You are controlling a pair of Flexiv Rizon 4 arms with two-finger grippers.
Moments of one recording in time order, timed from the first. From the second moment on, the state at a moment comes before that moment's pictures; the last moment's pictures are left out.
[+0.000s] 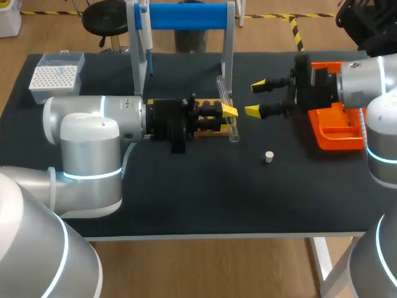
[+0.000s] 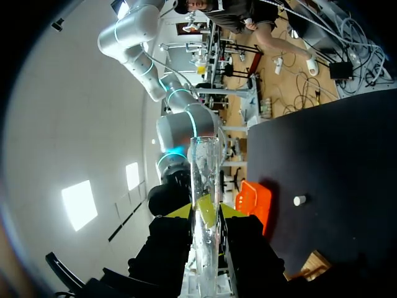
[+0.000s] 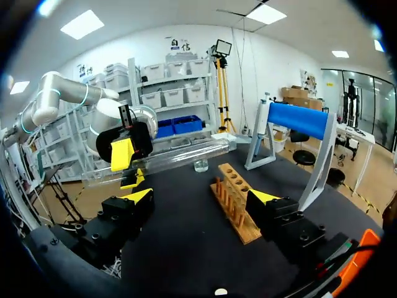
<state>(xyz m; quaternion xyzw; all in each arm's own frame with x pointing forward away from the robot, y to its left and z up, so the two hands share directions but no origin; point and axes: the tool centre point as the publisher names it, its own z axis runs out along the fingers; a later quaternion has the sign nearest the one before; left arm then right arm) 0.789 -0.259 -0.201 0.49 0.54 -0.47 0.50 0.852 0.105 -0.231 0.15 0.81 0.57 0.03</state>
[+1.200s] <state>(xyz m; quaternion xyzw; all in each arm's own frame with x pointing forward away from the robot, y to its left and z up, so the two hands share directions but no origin) 0.856 -0.210 -0.168 0.14 0.72 -0.67 0.13 0.848 0.105 -0.232 0.15 0.81 0.57 0.04</state>
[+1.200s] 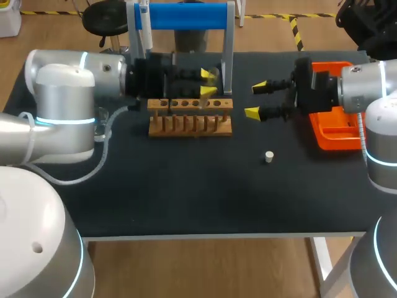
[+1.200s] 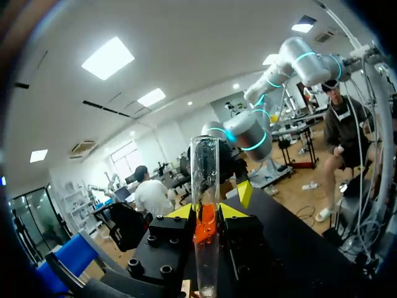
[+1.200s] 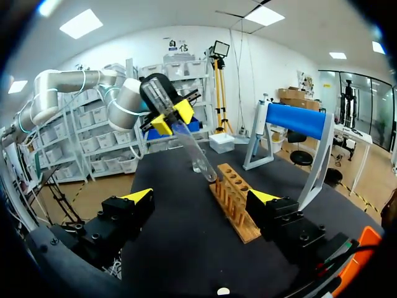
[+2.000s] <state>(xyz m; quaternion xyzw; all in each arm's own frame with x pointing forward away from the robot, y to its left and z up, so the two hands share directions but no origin) 0.908 -0.207 -0.175 0.03 0.70 -0.71 0.11 0.848 0.105 -0.232 0.15 0.81 0.57 0.04</state>
